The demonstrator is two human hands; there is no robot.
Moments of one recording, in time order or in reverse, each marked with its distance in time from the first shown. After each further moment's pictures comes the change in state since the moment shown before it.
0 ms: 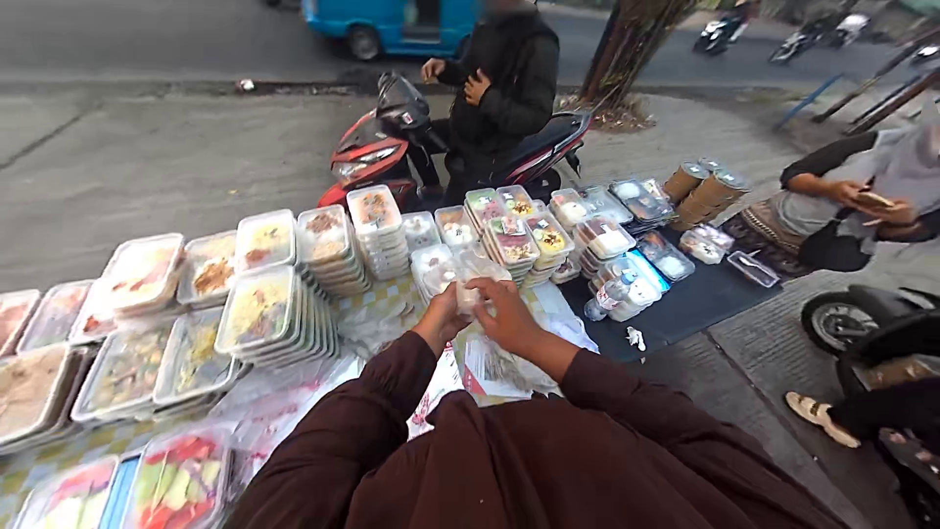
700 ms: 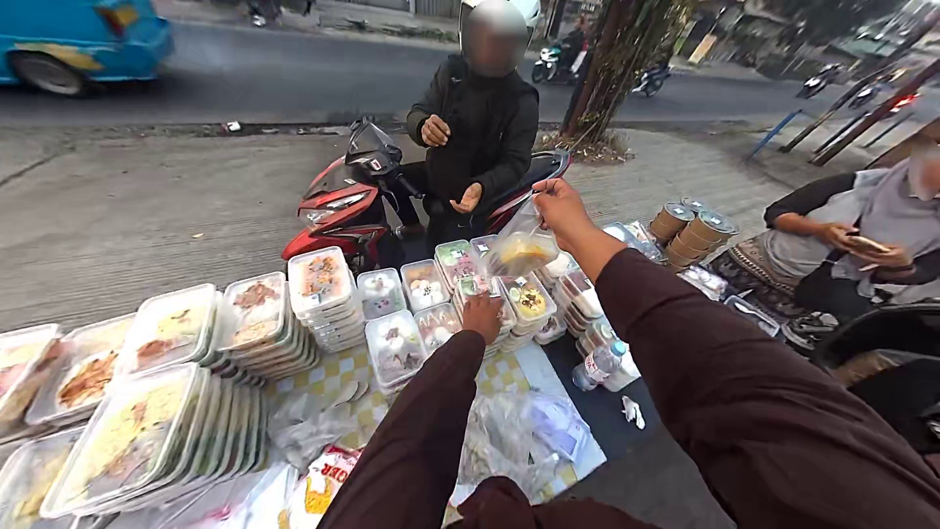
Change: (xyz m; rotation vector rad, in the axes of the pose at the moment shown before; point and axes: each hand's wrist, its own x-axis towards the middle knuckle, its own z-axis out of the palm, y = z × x) left_hand 0.257 -0.021 0.142 1.781 -0.127 0.603; right_hand 0.220 0.158 -0.219 0.348 0.387 0.518
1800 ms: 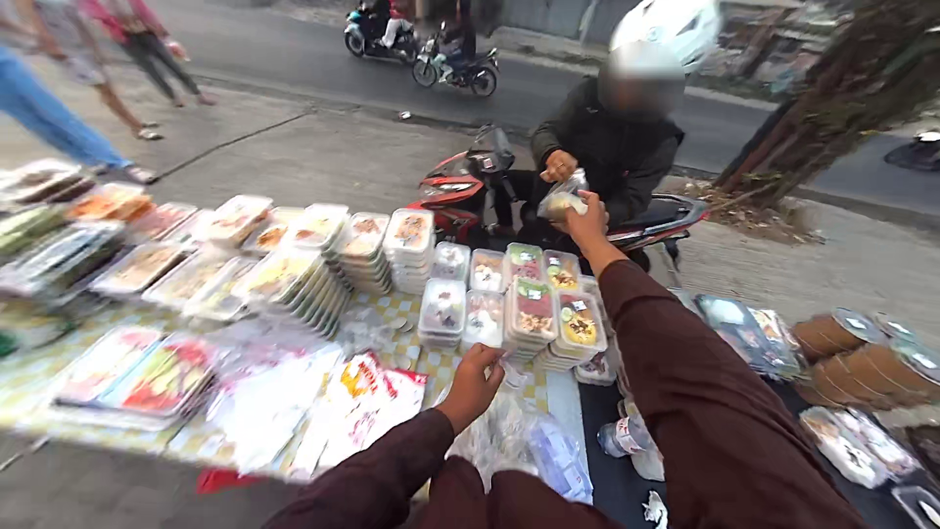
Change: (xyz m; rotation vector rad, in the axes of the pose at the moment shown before) left_hand -0.214 0.048 0.038 -0.528 0.773 -0.148; right_hand 0.076 0.061 0.072 -0.311 -0.173 -0.345
